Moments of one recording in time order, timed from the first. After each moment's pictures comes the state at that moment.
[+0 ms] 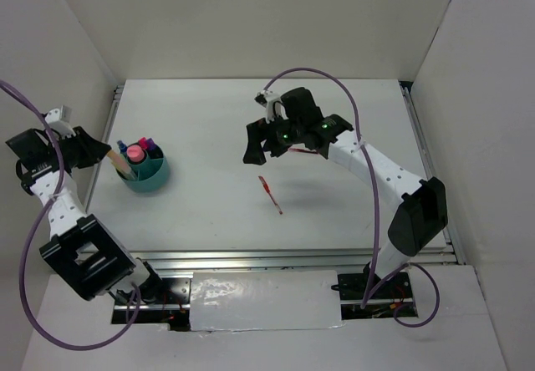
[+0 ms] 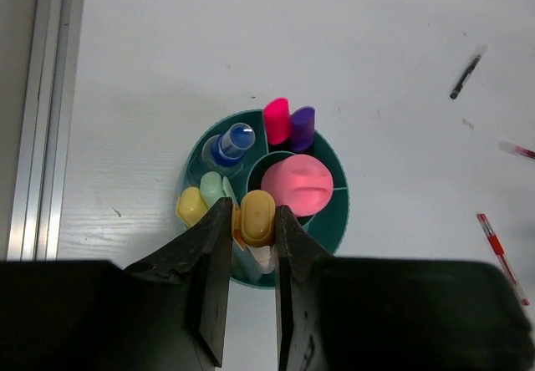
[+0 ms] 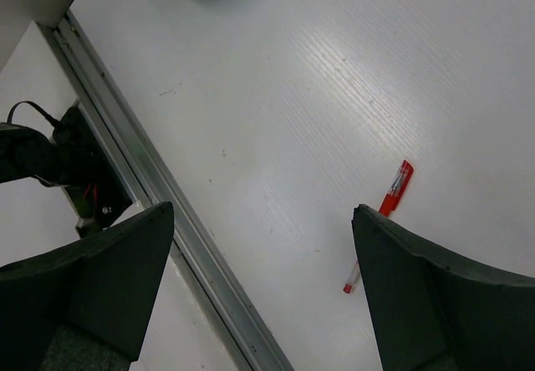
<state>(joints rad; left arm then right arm) 0.76 1.31 1.07 -0.39 0.82 0.09 0.63 1.62 1.50 -0.53 -0.45 0.18</state>
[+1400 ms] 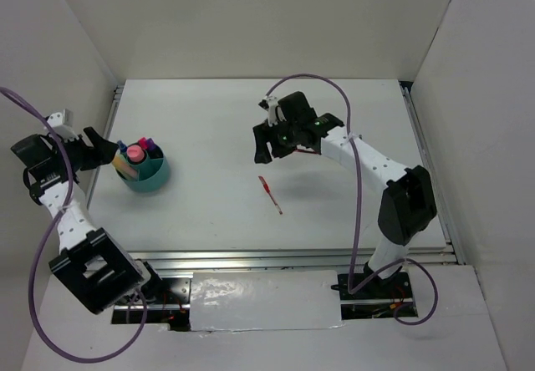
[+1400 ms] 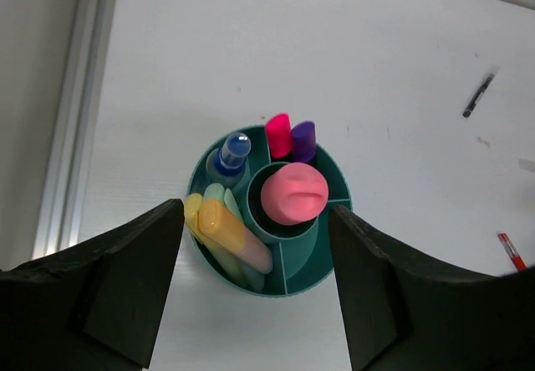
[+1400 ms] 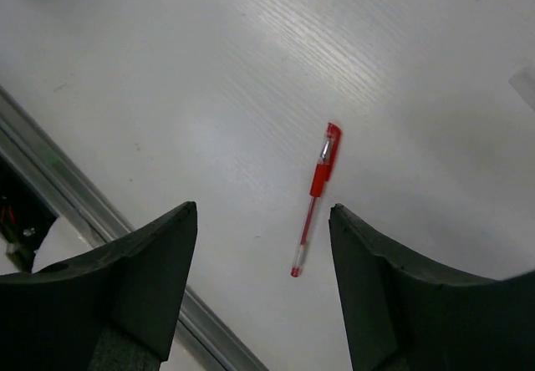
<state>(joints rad) 0.74 1.24 0.96 -0.25 0.78 0.05 0.59 1.71 1.49 -0.57 -0.34 0.16</state>
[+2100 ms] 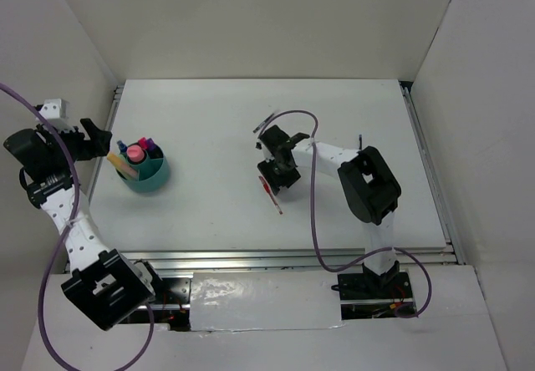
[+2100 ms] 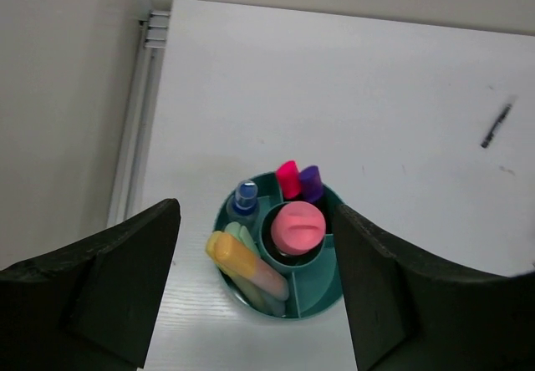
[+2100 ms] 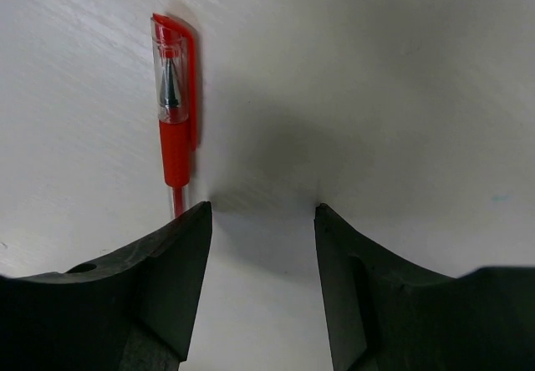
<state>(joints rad) 0.72 1.09 1.01 -0.20 0.69 0.08 0.65 2.00 1.41 -0.67 -0.04 0.09</state>
